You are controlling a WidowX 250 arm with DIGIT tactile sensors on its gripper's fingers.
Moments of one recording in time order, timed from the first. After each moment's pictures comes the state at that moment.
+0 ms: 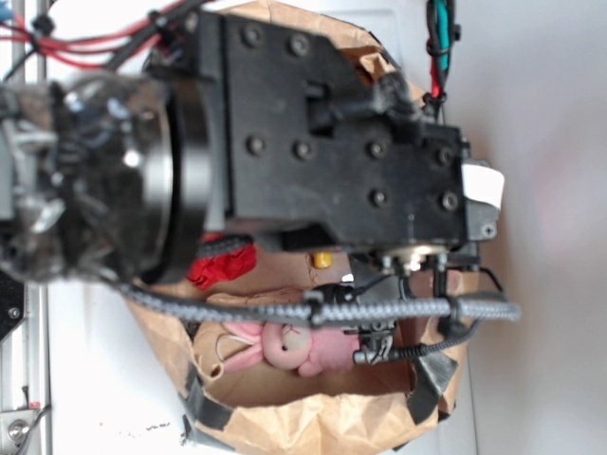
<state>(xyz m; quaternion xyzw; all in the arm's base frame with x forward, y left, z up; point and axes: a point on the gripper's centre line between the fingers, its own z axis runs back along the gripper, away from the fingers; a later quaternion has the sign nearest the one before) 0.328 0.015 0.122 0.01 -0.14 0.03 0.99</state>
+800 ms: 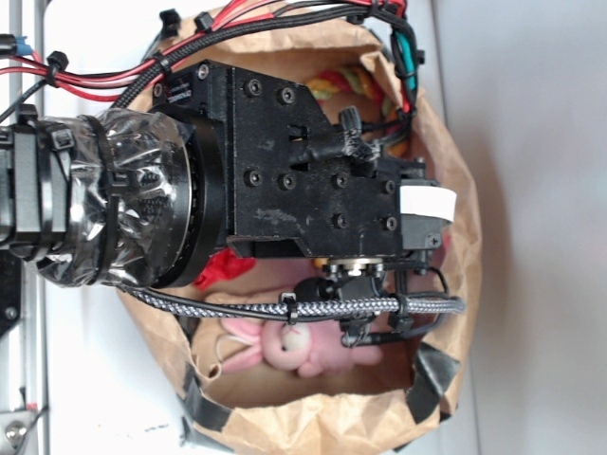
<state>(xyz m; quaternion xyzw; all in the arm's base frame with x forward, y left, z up) 0.330 0.021 0.076 0.03 -0.17 0.02 0.98</state>
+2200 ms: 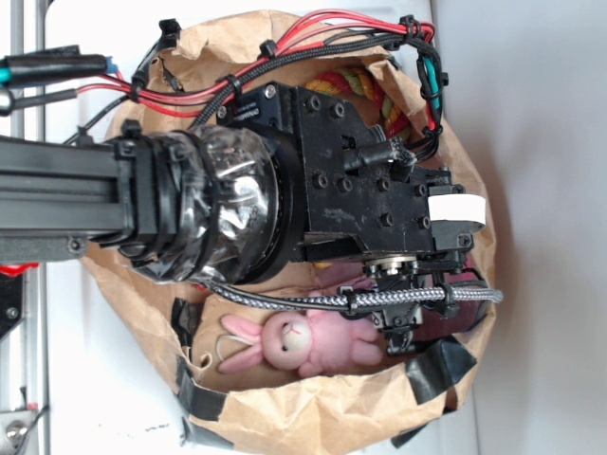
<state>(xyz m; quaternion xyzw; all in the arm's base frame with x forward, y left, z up) 0.361 0.011 0.064 -0.01 -0.22 0.06 0.97</state>
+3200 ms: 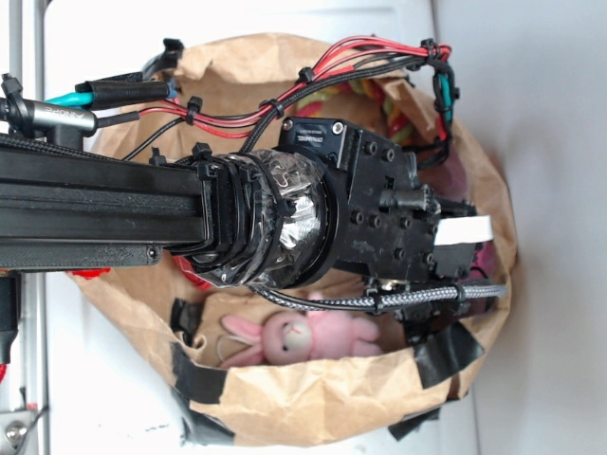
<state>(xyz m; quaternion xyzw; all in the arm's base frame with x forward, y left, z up) 0.371 0.016 0.034 0.05 -0.22 0.06 0.97</state>
